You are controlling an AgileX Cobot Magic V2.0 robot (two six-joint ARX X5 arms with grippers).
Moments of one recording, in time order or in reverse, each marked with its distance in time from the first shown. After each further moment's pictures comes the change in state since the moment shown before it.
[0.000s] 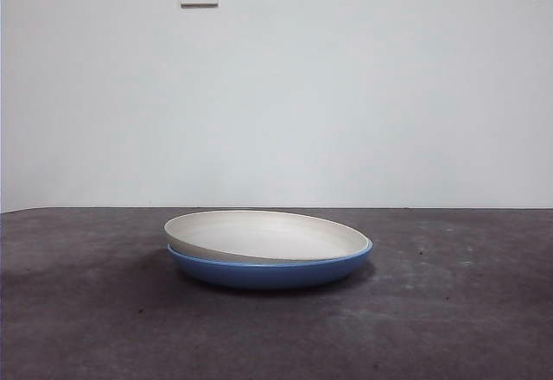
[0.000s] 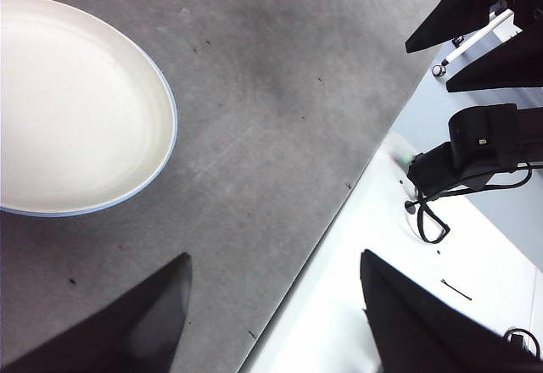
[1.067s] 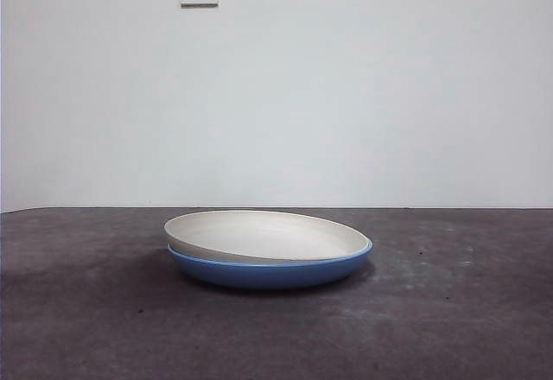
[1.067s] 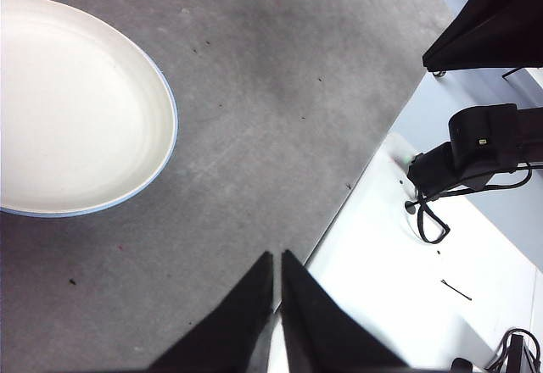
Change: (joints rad) left arm 0.000 0.000 0.000 0.001 0.000 0.000; right arm 0.000 0.000 0.000 0.012 0.000 -0.011
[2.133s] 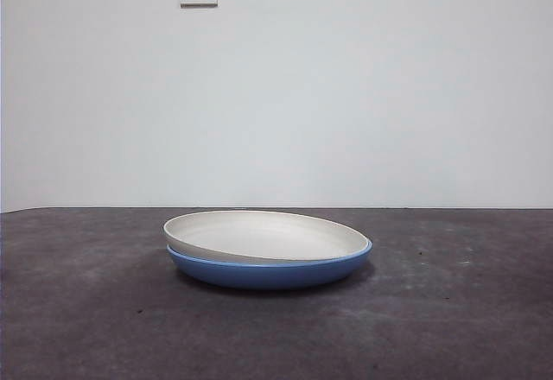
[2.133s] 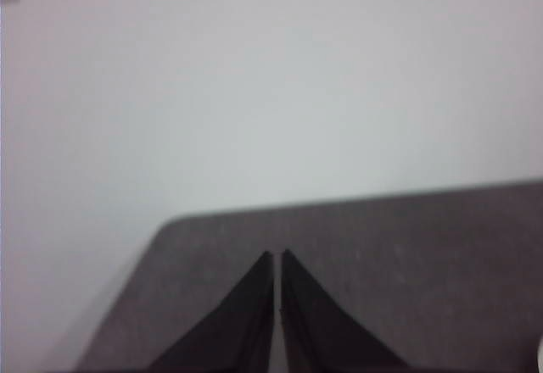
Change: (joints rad) left arm 0.422 -0.704 -0.607 0.808 -0.701 0.016; right arm 0.000 0.000 0.000 0.000 0.000 0.000
